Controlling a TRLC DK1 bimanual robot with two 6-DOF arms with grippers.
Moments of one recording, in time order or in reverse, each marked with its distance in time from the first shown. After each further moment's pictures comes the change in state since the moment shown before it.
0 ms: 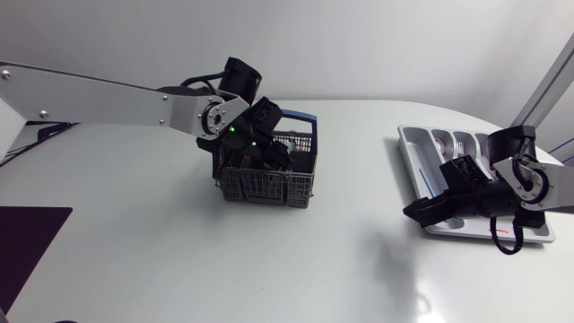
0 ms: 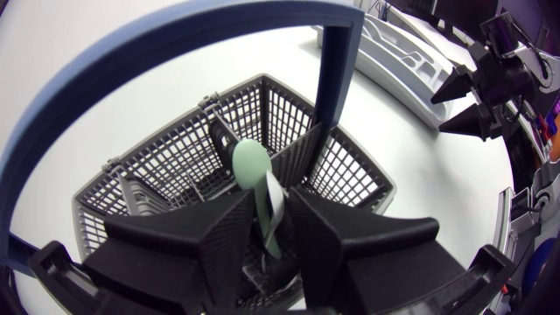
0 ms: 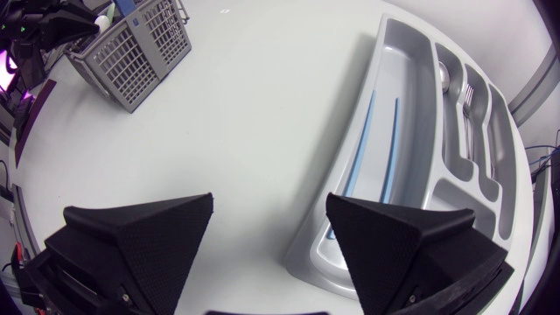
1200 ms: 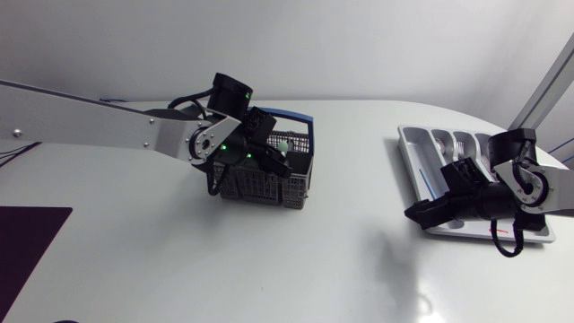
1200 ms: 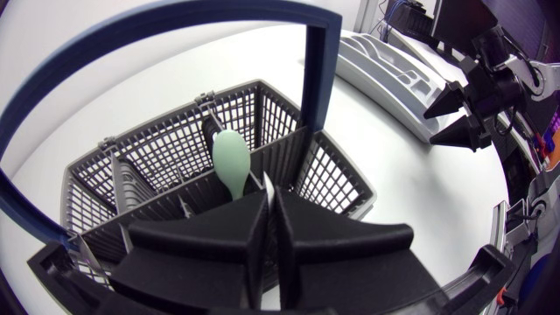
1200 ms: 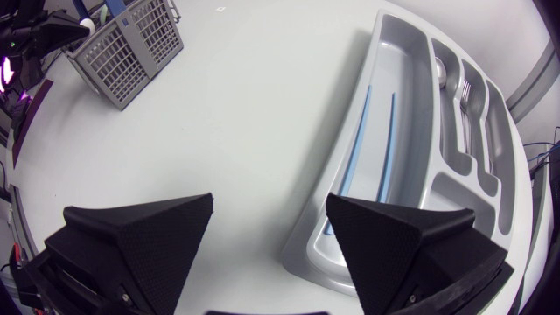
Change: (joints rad) left arm -0.004 -0.088 -0.197 0.213 0.008 -0.086; right arm -0.006 0.000 -0.016 0.014 0.011 0.000
